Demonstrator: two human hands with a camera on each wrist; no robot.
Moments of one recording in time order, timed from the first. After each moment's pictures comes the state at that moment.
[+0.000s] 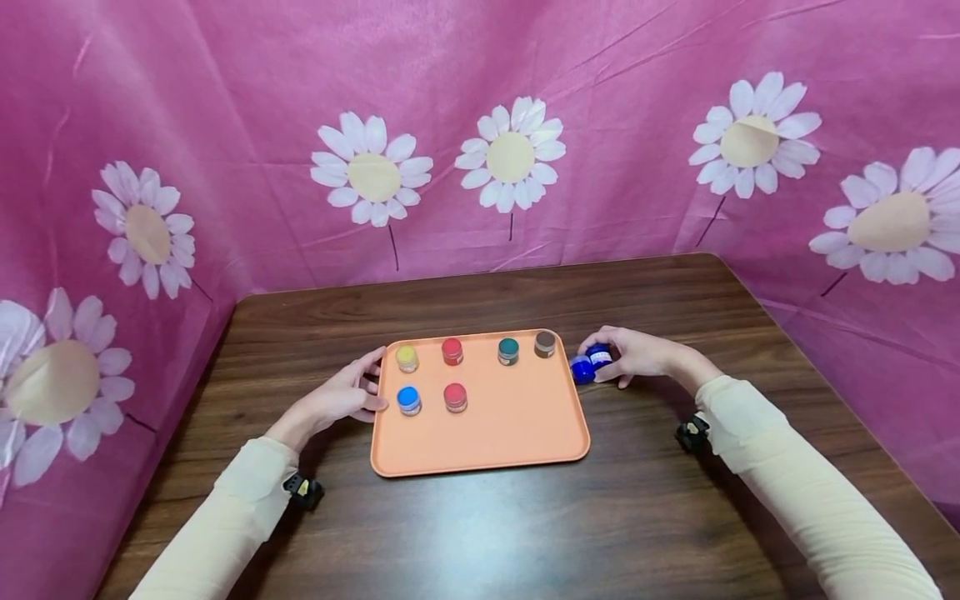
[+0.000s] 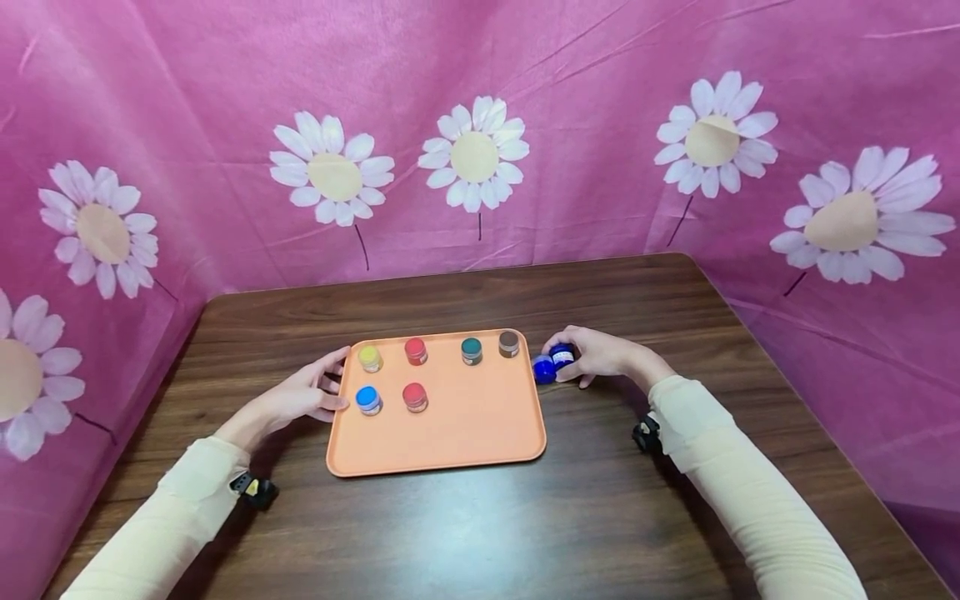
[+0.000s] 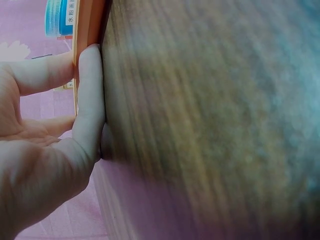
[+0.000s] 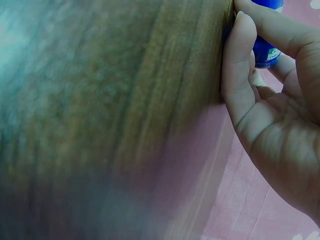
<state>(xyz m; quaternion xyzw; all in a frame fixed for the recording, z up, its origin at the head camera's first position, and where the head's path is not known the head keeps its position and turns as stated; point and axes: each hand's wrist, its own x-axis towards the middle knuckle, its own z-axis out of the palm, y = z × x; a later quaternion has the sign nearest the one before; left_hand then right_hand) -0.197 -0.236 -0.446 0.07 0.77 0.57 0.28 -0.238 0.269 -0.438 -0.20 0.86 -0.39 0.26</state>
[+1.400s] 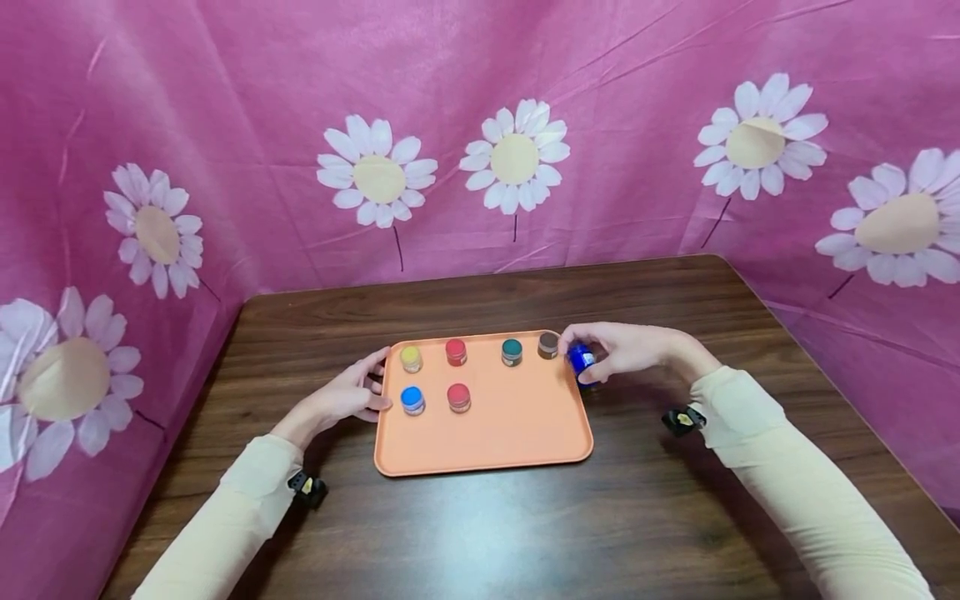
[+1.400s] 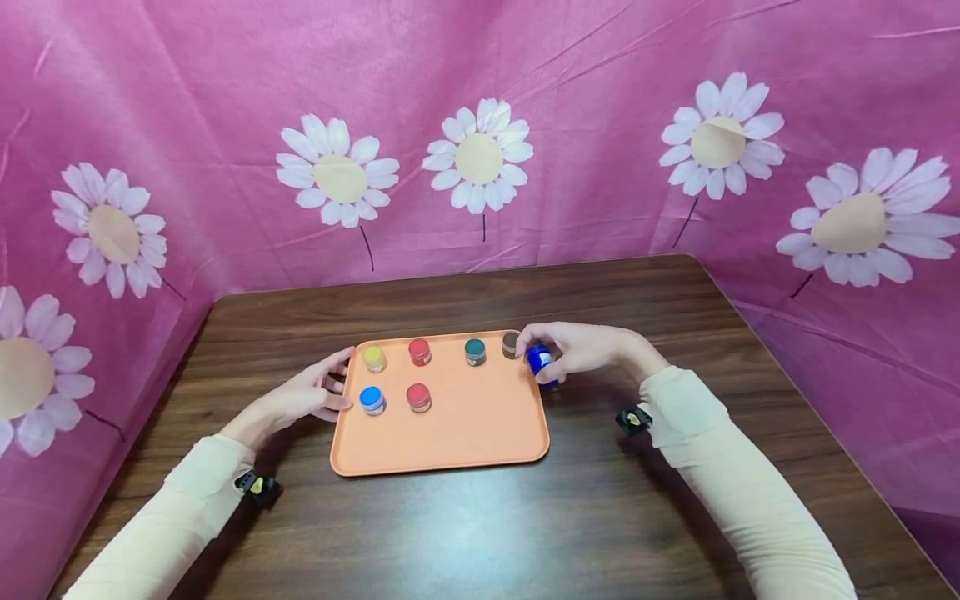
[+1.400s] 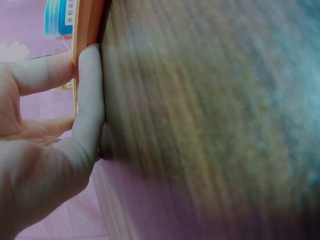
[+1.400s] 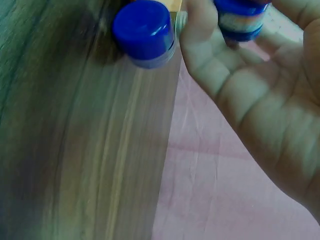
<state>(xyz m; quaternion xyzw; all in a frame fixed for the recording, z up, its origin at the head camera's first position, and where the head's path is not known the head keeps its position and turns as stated) -0.196 -0.236 -0.446 0.07 0.77 0.57 0.28 -0.234 0.228 -0.389 -0.33 0.79 -0.40 0.32</state>
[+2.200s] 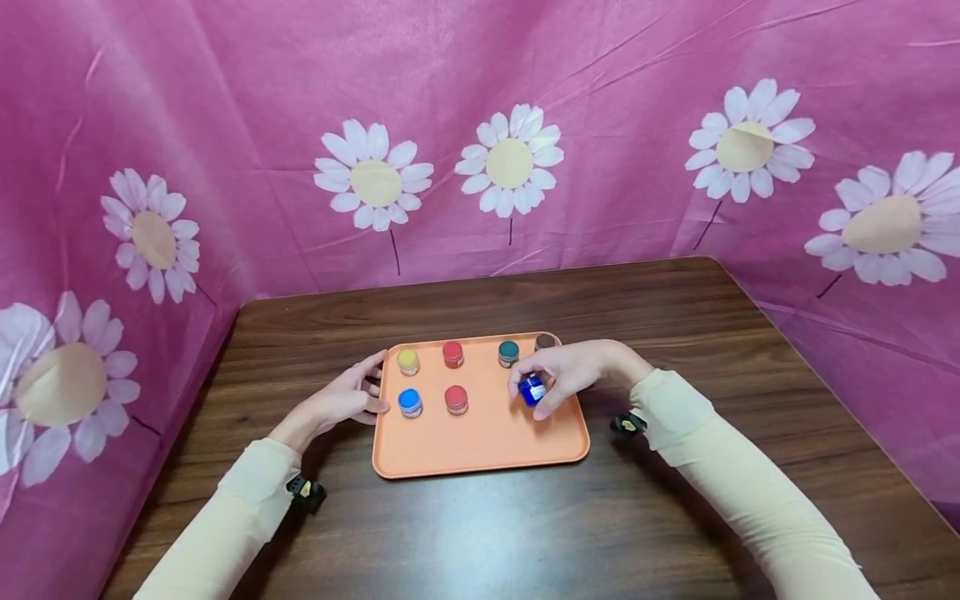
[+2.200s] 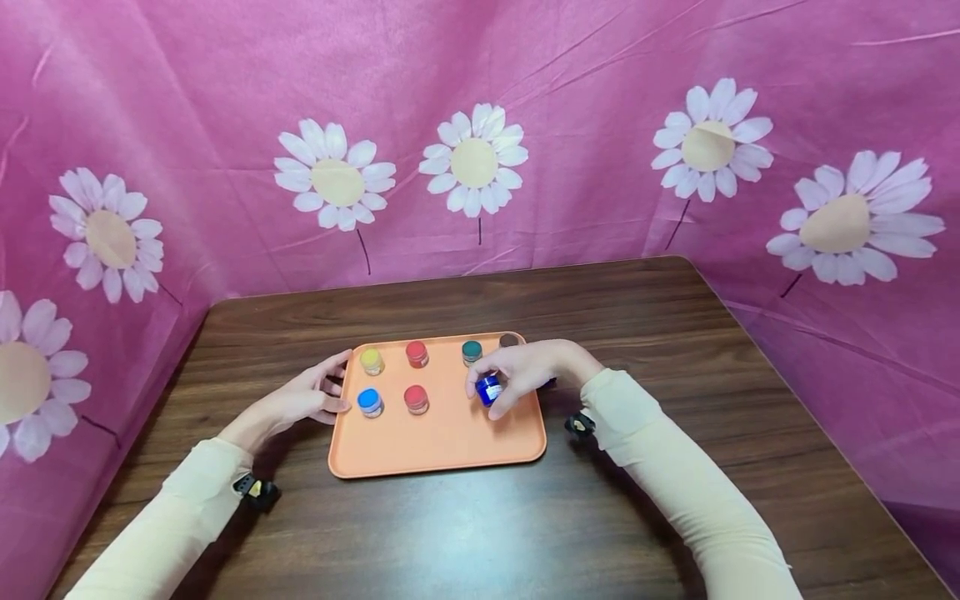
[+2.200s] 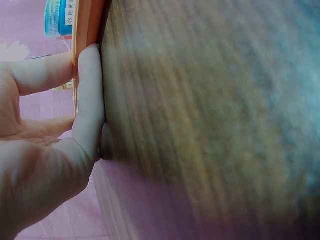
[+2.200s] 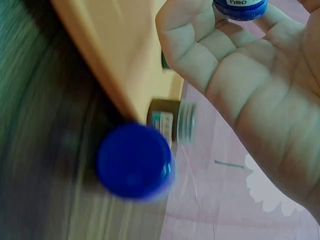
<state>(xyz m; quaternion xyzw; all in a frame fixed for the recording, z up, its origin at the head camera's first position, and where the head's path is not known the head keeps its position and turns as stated) -0.195 -0.234 -0.446 0.07 0.77 0.56 0.28 -0.230 0.161 -0.397 -0.40 0.76 -0.32 0.40</state>
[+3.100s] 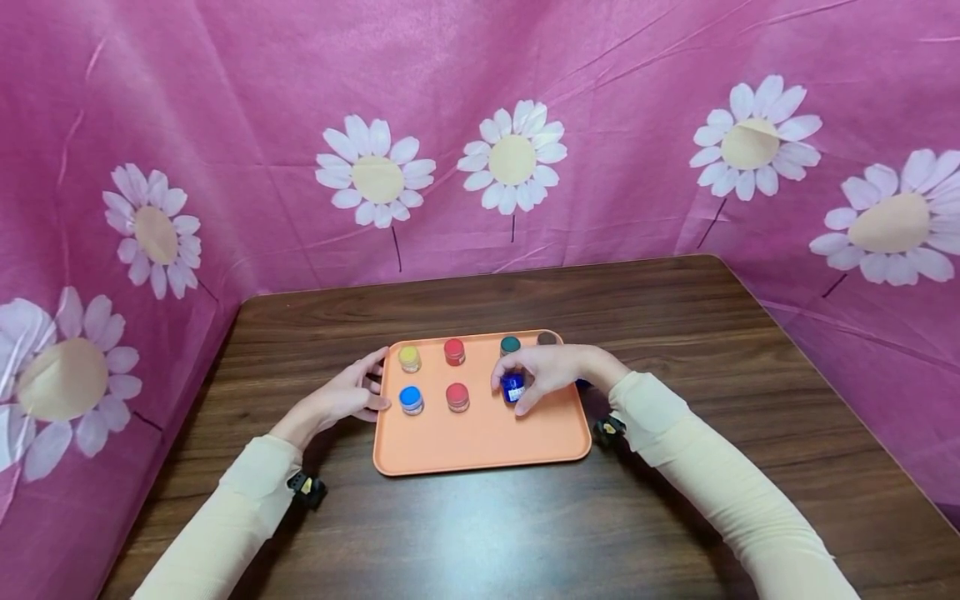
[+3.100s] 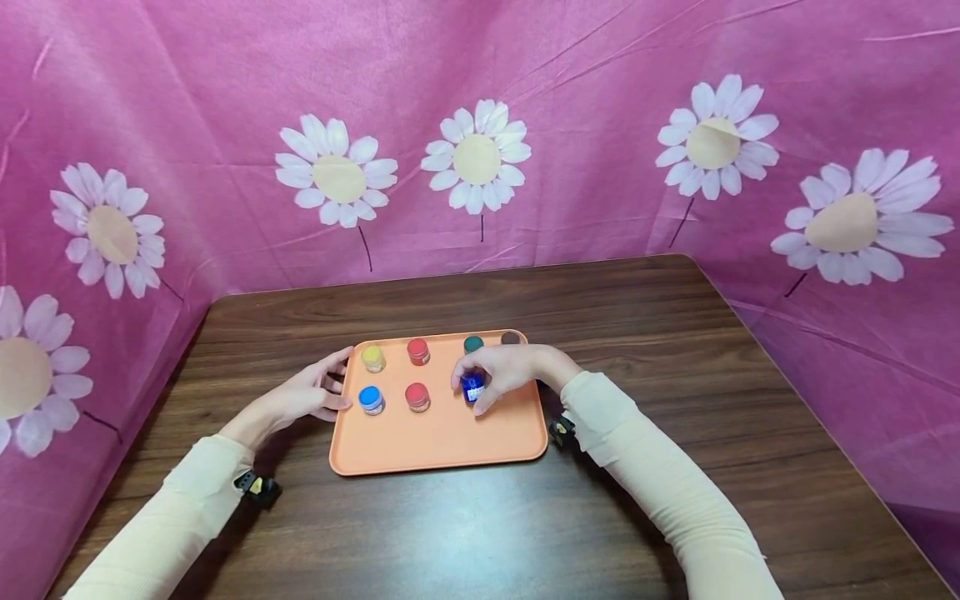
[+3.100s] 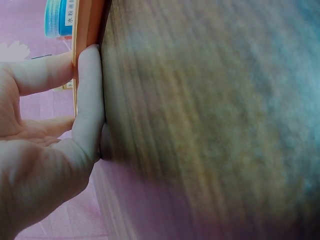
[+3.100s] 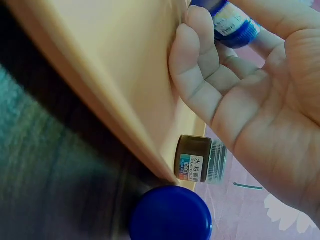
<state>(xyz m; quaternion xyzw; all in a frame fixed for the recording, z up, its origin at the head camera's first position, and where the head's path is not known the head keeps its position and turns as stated) -0.197 -0.234 -0.447 0.06 0.77 0.57 0.28 -0.241 0.137 -0.422 -0.42 0.76 -0.34 0.35</state>
